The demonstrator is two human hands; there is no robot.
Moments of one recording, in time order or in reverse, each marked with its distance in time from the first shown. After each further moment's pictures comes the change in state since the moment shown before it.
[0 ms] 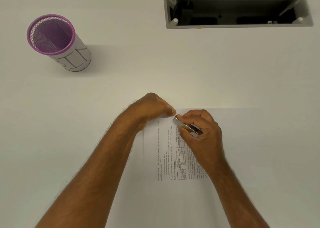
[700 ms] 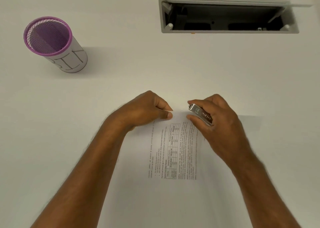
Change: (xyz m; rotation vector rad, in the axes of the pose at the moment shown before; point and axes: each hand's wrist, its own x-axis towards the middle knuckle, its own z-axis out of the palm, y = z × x) left_hand -0.031 0.010 -0.016 0.214 -0.160 0.297; right_hand 0.028 -0.025 -0.061 -0.378 -0.124 -0.050
